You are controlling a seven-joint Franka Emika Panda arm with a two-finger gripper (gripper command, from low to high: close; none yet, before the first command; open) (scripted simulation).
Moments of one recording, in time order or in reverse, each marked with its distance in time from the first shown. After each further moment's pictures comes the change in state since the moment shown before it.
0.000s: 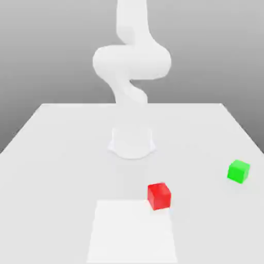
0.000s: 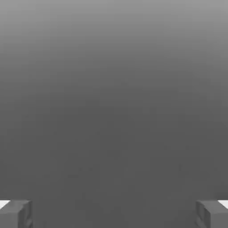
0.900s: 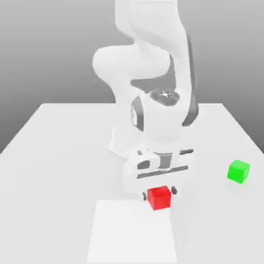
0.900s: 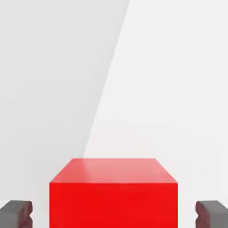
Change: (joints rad) arm 0.194 0.909 0.018 -0.561 -0.049 0.747 -0.028
